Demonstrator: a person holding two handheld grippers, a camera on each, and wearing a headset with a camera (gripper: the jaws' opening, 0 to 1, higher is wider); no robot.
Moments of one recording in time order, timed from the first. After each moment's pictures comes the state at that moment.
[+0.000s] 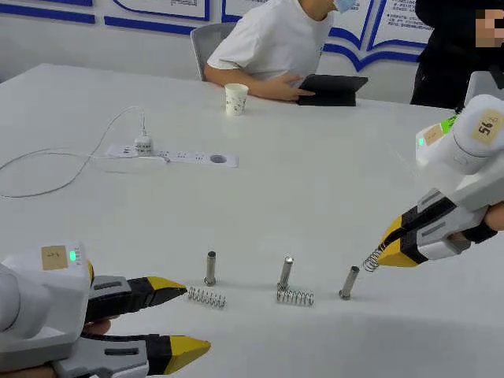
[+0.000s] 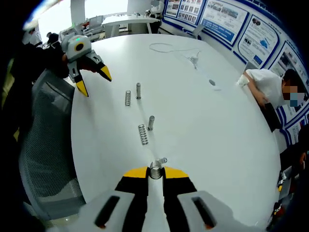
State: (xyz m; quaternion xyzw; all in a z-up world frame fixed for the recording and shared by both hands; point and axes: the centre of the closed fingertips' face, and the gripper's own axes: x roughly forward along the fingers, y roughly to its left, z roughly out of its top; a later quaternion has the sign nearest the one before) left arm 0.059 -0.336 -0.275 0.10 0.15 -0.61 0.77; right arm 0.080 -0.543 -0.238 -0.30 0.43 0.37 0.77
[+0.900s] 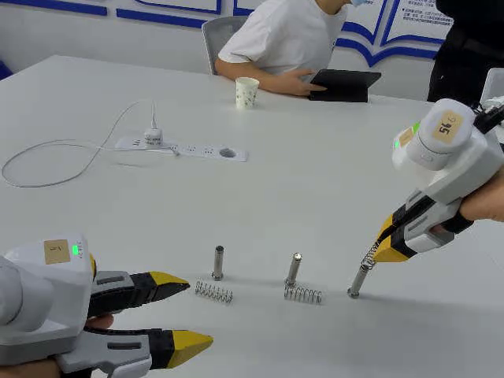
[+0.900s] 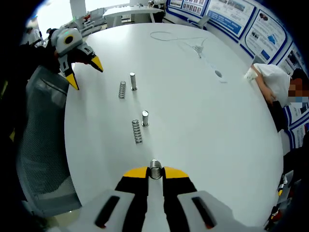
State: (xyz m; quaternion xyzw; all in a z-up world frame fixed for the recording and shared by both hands) left arm 0.061 -0.331 -0.278 0.09 0.15 -0.60 0.78; right arm 0.101 -0.542 -0.266 -0.31 0.47 0.38 0.73
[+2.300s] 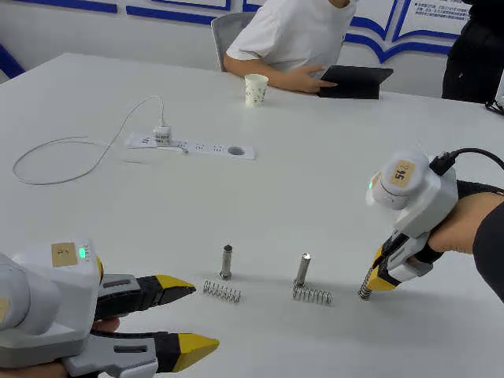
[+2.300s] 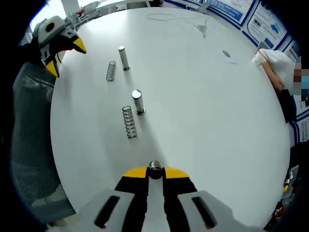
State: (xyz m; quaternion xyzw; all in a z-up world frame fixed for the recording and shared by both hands) left arm 0.061 -0.329 -0.282 0.09 0.16 -0.59 0.78; right arm 0.109 -0.547 -0.327 -0.31 0.52 0.36 0.71
